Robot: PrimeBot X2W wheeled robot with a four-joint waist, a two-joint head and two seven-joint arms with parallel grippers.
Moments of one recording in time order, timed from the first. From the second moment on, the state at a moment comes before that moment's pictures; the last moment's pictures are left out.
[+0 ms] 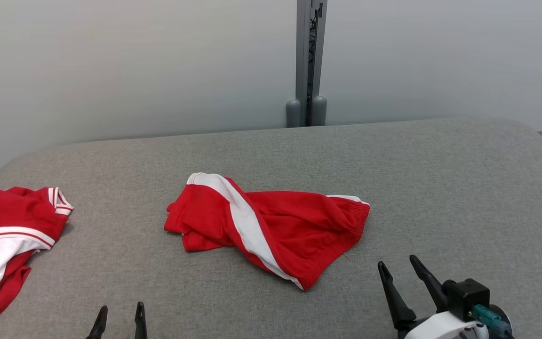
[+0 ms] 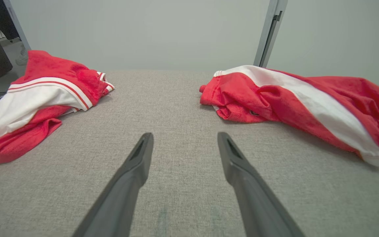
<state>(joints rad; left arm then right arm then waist) 0.14 0.07 -0.04 0.33 -0.21 0.07 -0.26 -0.09 -0.05 0.24 0.44 0.25 0.13 -0.26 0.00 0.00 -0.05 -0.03</state>
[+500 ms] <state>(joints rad) 0.12 0.05 -0.06 0.36 -0.19 0.02 -0.26 -0.13 -0.05 0.39 0.51 0.24 0.13 -0.26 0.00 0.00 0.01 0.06</state>
